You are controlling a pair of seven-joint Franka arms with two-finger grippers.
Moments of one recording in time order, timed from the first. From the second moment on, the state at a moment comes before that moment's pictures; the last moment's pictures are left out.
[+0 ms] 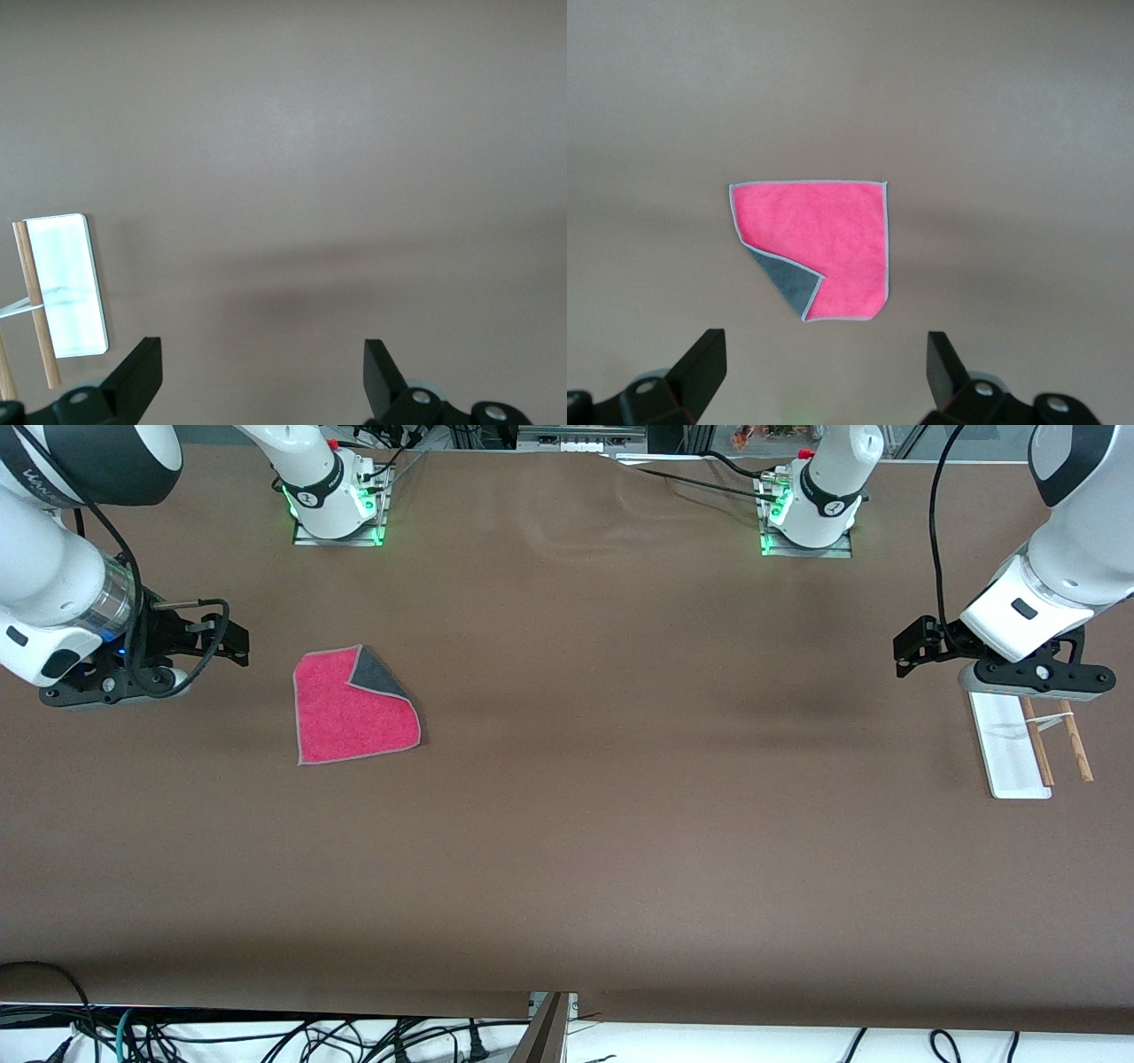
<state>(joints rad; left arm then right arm) -0.07 0.01 -0.05 -1.70 0.04 1.71 -0.03 0.12 0.12 0.04 -1.56 -0.03 1.56 -0.01</state>
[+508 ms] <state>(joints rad) -0.07 0.01 -0.05 -1.70 0.04 1.71 -0.03 0.20 0.26 0.04 -1.64 -0.03 1.75 0.12</state>
